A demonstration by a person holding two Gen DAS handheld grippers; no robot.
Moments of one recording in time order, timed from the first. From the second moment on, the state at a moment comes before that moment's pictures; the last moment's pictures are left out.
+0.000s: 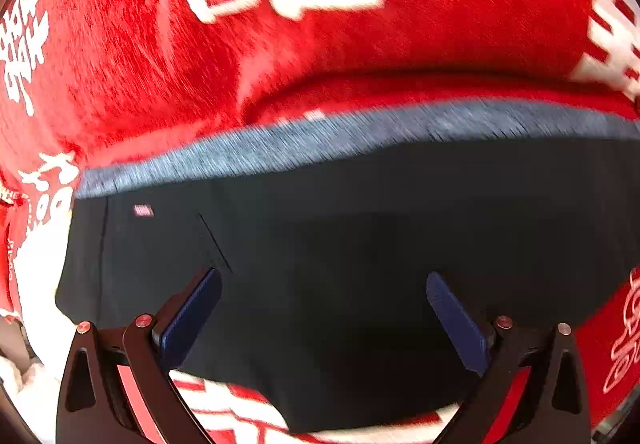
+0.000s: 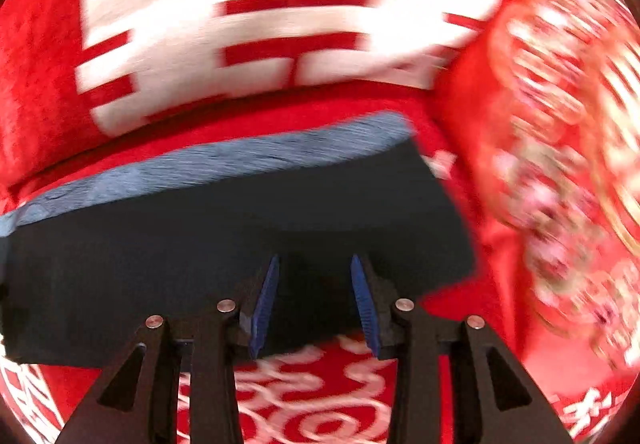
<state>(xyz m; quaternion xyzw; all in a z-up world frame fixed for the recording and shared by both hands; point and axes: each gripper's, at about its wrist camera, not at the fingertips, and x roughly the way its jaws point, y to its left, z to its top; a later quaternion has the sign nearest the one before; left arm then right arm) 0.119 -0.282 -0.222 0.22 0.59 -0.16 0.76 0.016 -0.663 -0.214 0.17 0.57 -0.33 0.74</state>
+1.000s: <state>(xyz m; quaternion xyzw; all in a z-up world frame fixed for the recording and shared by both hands) 0.083 -0.275 -0.197 0.20 0.59 -0.11 0.78 -0.021 -0.700 -0.191 0.27 0.54 -0.34 0.73</state>
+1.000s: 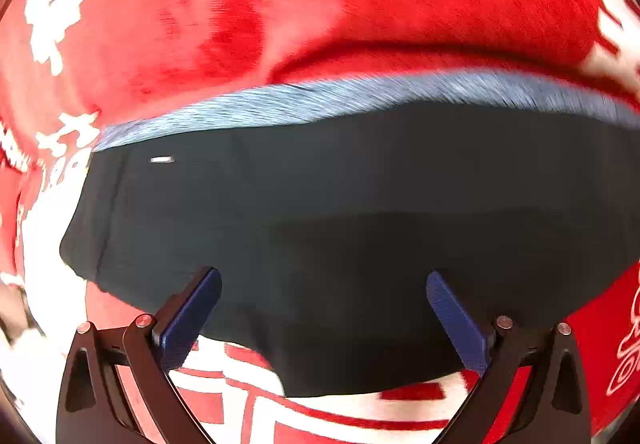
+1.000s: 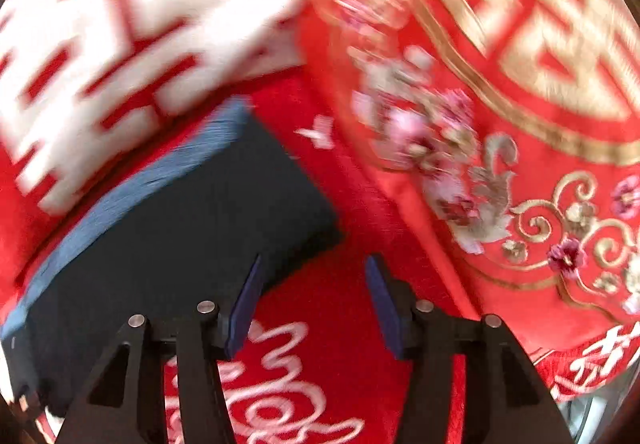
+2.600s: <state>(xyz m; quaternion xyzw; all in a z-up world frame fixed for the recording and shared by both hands) -0.026 -0.441 -0.179 0.28 0.60 -0.22 0.71 -0.112 -0.637 -0.221 0.43 0.52 -0.14 0.72</state>
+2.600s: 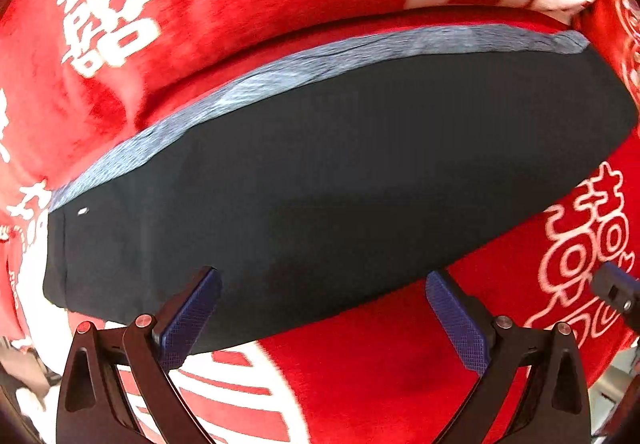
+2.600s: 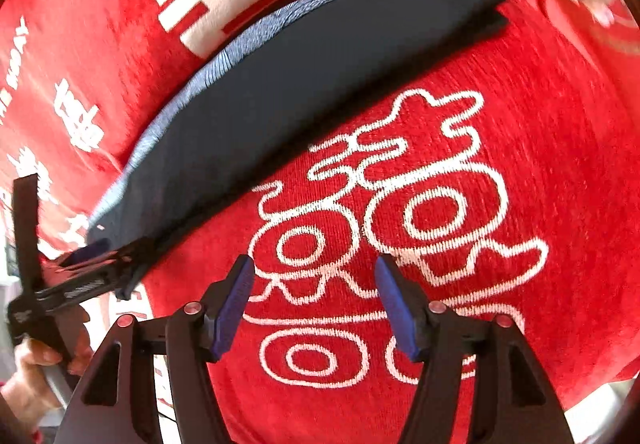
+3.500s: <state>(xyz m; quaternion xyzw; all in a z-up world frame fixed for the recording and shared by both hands) 0.005 -0.552 -0.187 0.25 0.61 -0.18 0.73 -0.123 -0.737 -0.235 0.56 0.42 -0.17 0.69</state>
